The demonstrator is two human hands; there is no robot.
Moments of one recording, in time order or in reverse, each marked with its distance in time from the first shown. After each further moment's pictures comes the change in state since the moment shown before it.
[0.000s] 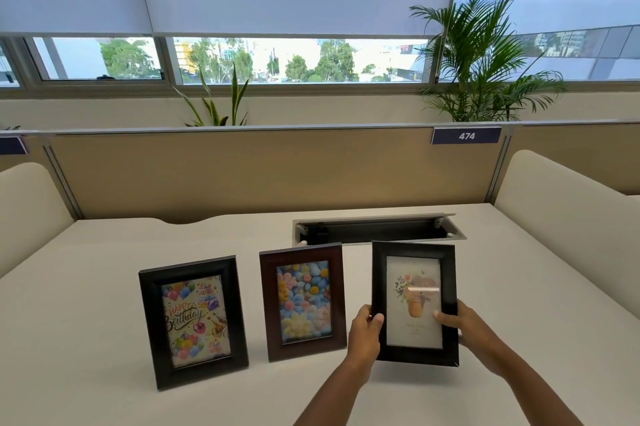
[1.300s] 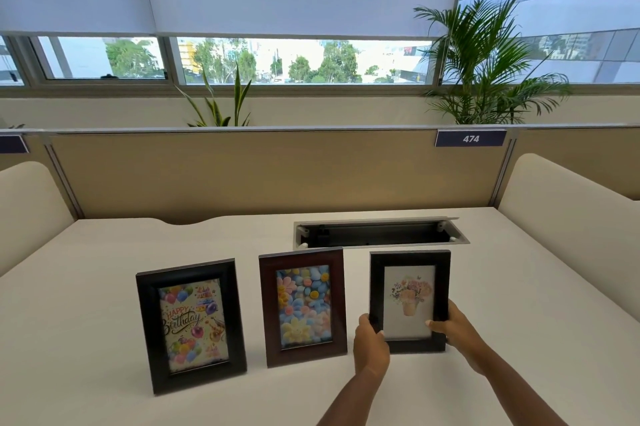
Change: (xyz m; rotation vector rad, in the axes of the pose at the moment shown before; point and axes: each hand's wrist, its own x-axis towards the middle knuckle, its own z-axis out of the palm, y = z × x) left_hand 0.011 -0.003 0.015 0.328 0.177 -0.048; right_hand 0.031 0.016 0.010 -0.112 0.089 0.001
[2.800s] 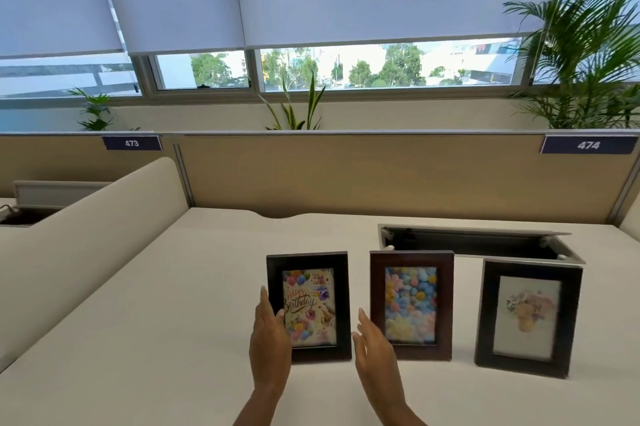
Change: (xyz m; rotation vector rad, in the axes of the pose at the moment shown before) left_hand -0.029 -0.132 -0.260 0.202 0.805 0.218; right_hand -0.091 -0.040 0.282 -0.281 -0.058 -0.459
